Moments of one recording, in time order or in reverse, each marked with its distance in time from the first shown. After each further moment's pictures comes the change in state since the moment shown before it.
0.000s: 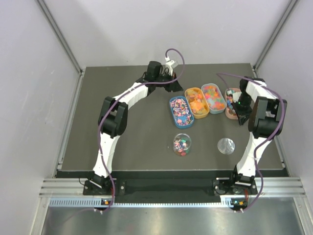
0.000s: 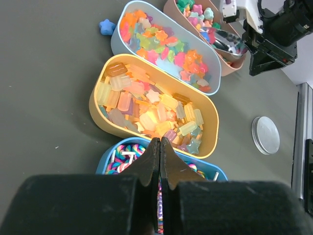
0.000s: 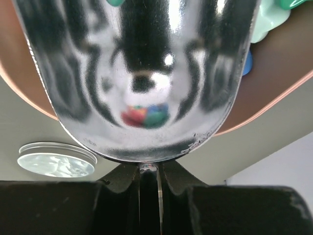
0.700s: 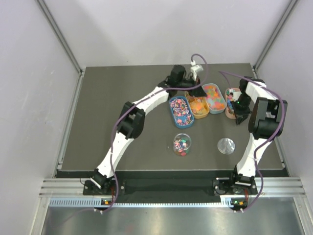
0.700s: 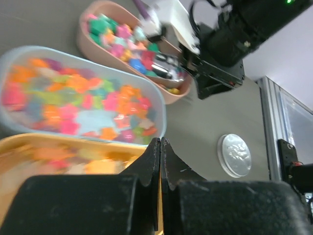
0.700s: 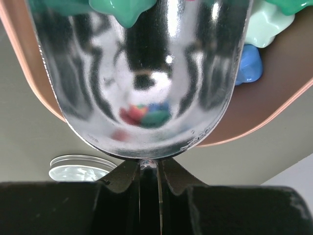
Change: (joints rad) left arm -0.168 0.245 0.370 0.027 0.066 -0.090; right arm 0.004 -0.024 -0.034 0.056 -0.058 0.125
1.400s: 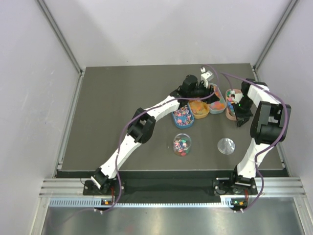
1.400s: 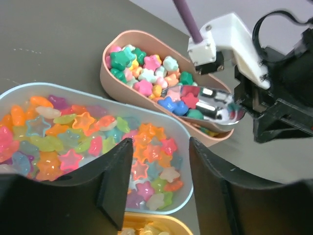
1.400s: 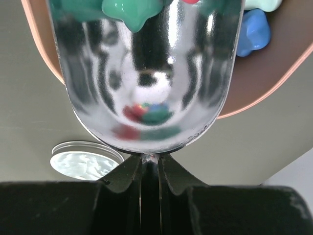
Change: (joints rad) left arm -0.126 0.202 0.167 0.153 -0.269 0.017; right arm -0.011 -0.102 -0.103 0.025 -0.014 0.008
